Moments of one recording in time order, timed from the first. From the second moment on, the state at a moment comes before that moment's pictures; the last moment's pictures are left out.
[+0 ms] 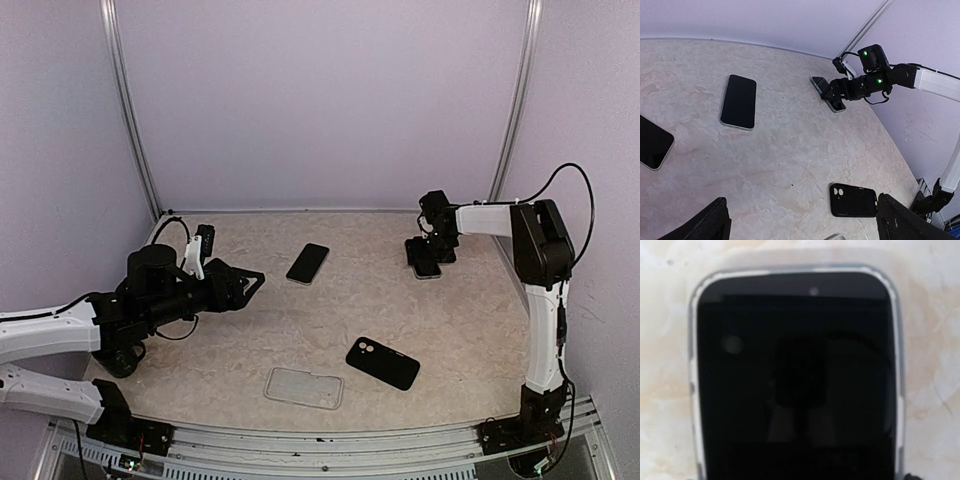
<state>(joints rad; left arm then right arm) -0.79 1.02 0.55 0.17 -0.04 -0.57 0.28 2.20 1.62 -0.49 0.11 0.21</state>
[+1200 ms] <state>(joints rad) -0.79 1.07 0.59 0.14 -0.07 -0.57 0.40 1.80 1.42 -0.42 0.14 0.09</state>
